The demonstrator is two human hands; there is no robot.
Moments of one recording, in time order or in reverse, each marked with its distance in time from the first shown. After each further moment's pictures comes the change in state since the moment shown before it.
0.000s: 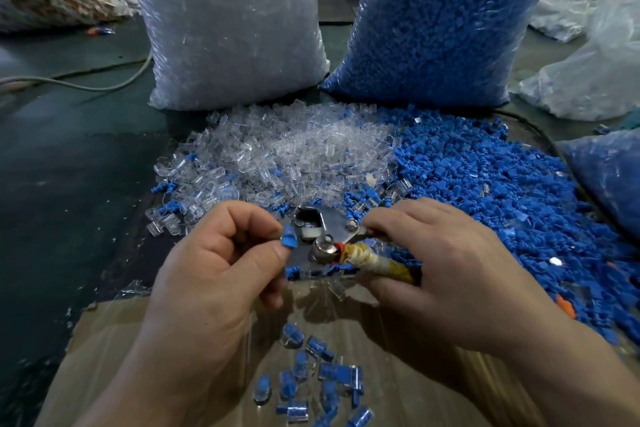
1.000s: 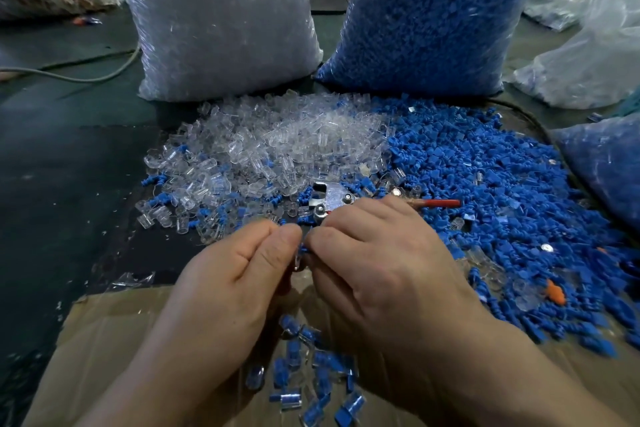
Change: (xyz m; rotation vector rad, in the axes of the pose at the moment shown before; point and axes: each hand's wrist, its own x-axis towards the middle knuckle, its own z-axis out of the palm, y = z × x) left_hand -0.006 0.007 0.006 0.325 -0.115 -0.024; right_hand 0.011 -0.036 0.017 -0.001 0.200 -0.248
